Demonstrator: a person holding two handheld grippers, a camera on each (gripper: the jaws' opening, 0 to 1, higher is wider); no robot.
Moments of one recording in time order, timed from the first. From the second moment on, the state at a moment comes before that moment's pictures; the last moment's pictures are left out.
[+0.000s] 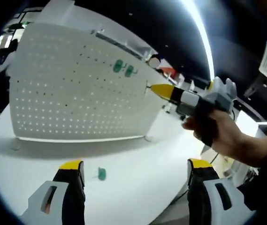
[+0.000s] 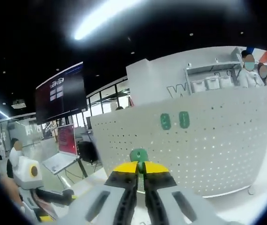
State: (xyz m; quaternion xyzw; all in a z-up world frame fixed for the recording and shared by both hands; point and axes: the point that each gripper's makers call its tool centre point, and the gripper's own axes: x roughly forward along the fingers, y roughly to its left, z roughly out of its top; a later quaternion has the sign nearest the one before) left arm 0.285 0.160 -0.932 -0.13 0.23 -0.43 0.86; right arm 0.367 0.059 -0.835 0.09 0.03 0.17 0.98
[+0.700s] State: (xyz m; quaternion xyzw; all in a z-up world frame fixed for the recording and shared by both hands) left arm 0.290 0.162 -0.927 -0.13 0.23 -0.43 0.86; right arm 0.400 0.002 -0.801 0.07 -0.03 0.09 0.99
